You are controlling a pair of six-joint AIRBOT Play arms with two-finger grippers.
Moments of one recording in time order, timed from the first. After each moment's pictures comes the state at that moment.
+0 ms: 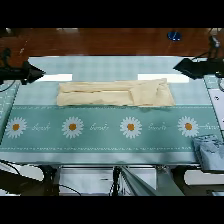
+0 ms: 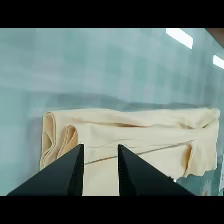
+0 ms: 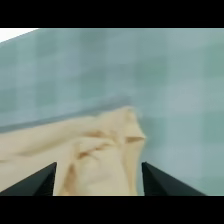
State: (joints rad) left arm 0.50 -1.75 1.52 0.59 -1.29 -1.11; right arm -0.32 -1.53 1.40 -1.02 1.02 1.32
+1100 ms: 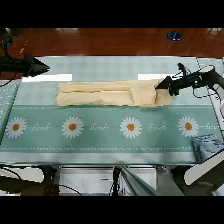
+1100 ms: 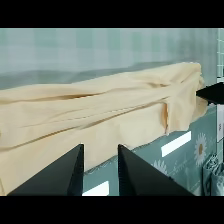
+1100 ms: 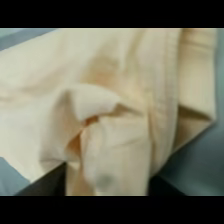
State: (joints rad) left arm 0.39 -1.65 1.54 0.61 -1.41 -1.11; right arm -0.25 -1.95 1.48 -0.79 1.30 1.26
